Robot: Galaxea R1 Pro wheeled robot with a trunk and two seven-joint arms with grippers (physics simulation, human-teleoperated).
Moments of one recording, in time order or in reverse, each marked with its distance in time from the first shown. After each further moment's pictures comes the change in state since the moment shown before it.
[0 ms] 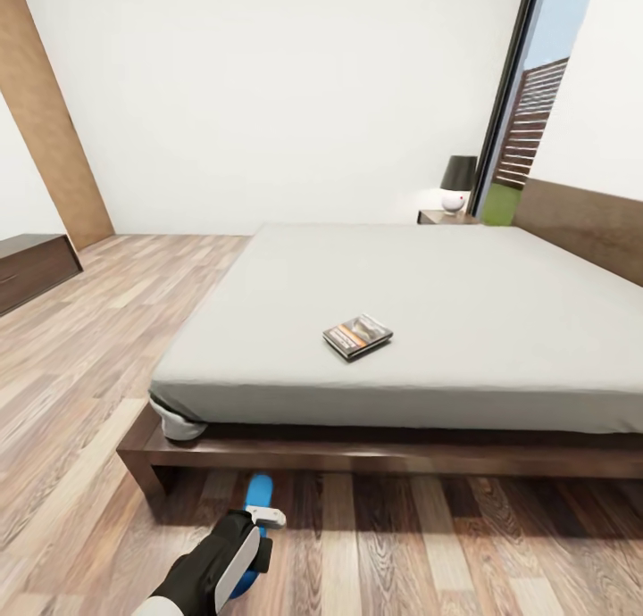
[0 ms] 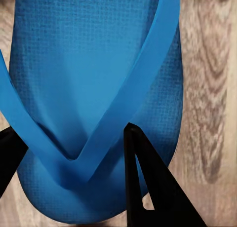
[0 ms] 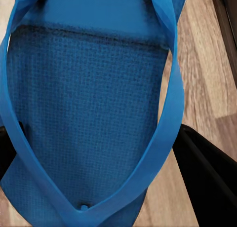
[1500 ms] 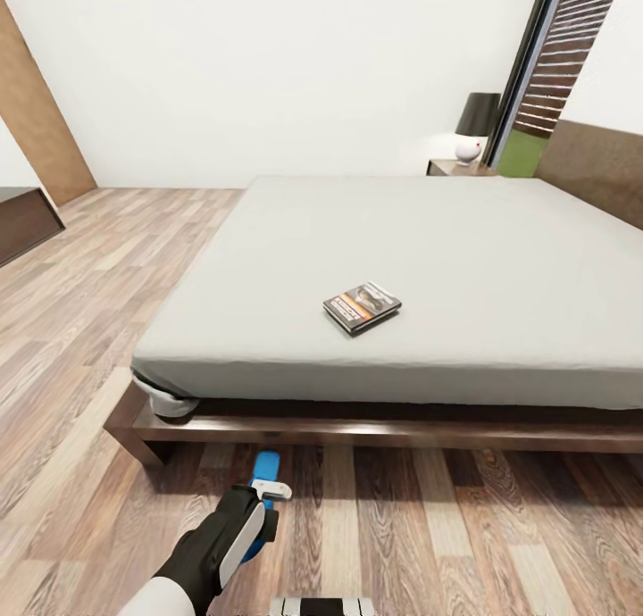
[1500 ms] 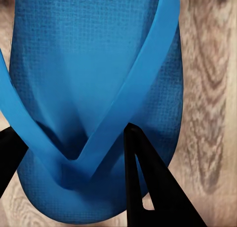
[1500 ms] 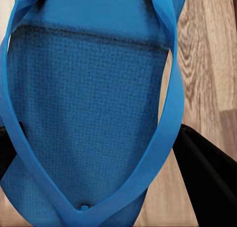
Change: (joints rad) left arm -0.032 -0.004 -0.010 -0.095 -0.016 0.045 -0.003; right arm 0.000 -0.009 0.000 0.015 -0.002 -0.080 0.032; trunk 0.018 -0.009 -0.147
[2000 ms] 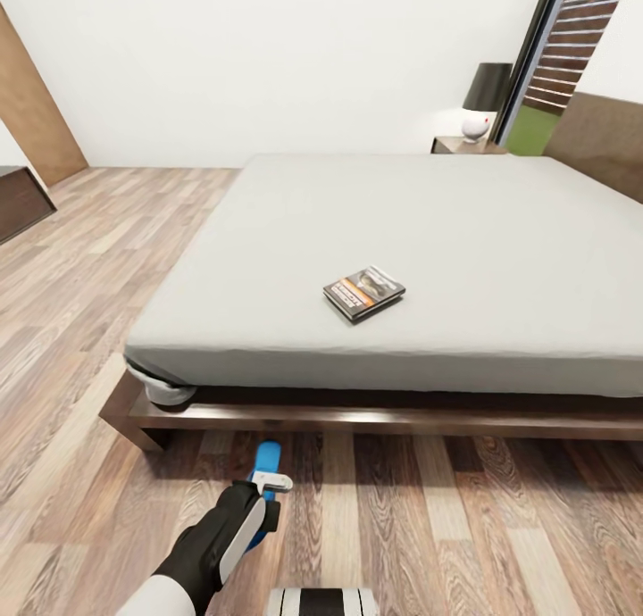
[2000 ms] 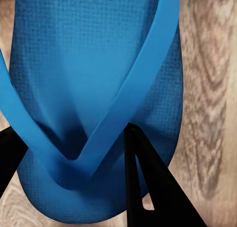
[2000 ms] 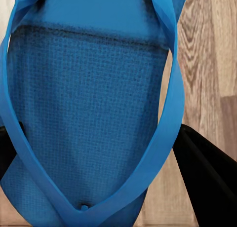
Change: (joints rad) left arm 0.000 0.000 0.001 -0.037 0.000 -0.017 0.002; right arm 0.000 0.000 0.000 0.000 0.000 0.000 0.000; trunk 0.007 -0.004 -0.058
